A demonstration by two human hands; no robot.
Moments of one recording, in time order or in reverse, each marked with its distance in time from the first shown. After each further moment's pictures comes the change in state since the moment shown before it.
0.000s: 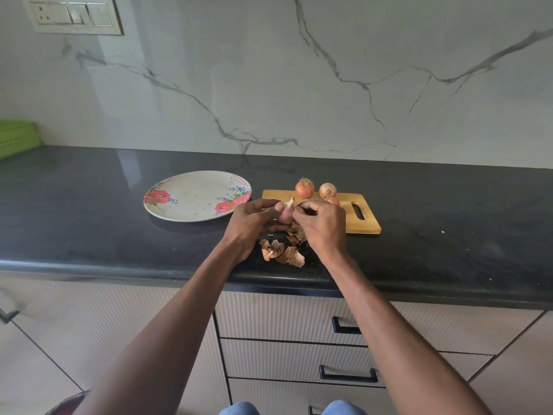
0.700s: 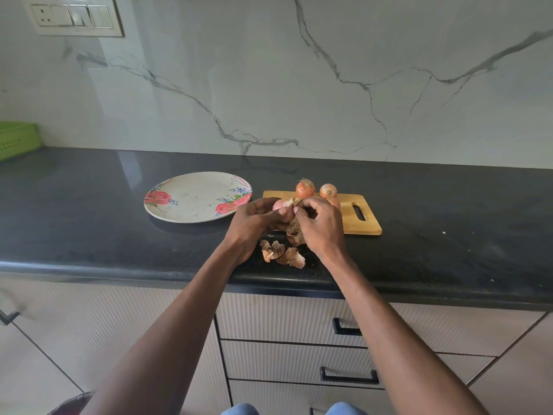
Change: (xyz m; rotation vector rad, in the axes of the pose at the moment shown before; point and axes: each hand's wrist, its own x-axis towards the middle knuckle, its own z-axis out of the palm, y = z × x) left_hand -0.003 0.002 0.003 0.033 -0.034 0.060; right_hand 0.004 0.001 0.002 -0.031 -0.045 0.070
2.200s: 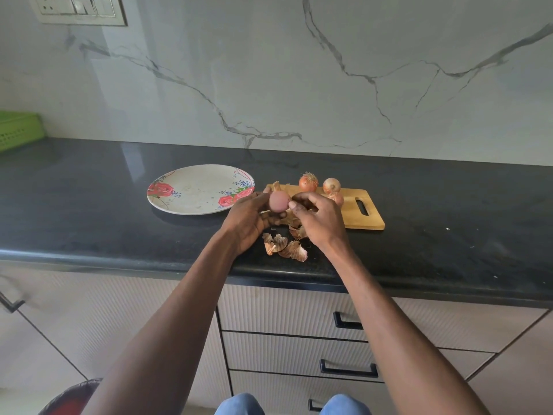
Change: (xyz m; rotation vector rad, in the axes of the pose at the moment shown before) left_hand 0.000 0.011 -0.001 -0.273 0.104 -0.171; right_hand -0.002 -0.006 -0.004 0.082 -0.155 0.115
